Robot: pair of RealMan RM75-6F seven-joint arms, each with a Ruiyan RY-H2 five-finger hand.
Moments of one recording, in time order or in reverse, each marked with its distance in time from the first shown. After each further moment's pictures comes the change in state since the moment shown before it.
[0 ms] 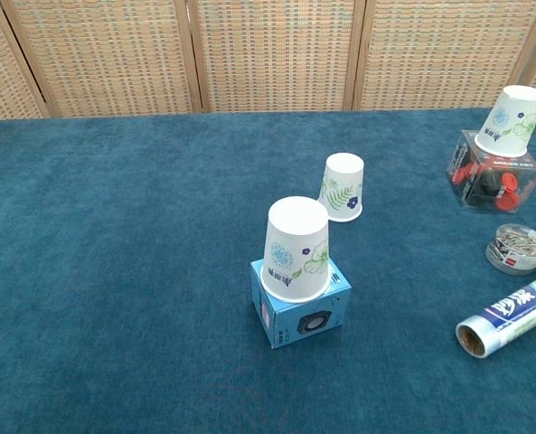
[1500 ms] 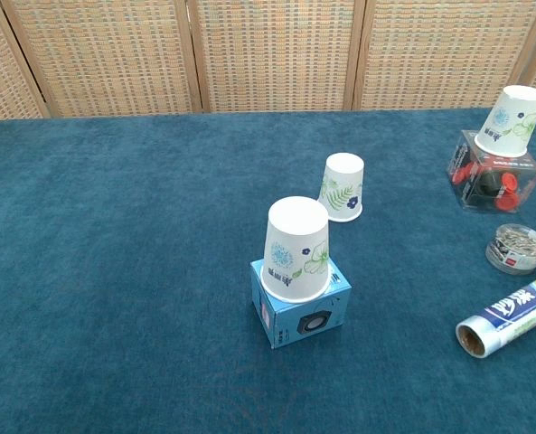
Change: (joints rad) left arm -0.001 0.003 0.006 -0.016 0.001 -0.008 0.021; right arm 0.025 -0.008 -0.007 -0.002 -0.039 -0.018 0.042
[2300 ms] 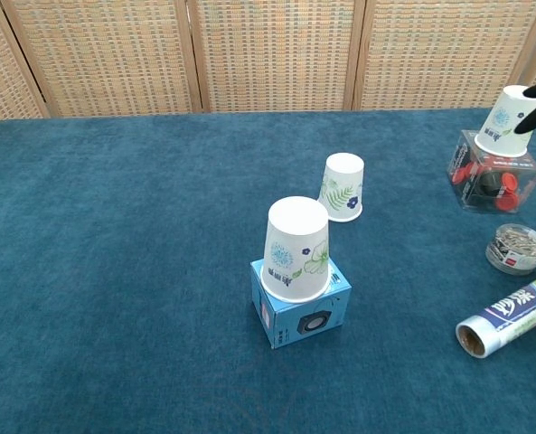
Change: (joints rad) left arm -0.011 -0.007 -0.008 0.014 -0.018 -0.022 -0.007; right arm 0.194 0.028 0.059 -0.217 0.039 -0.256 -0.100
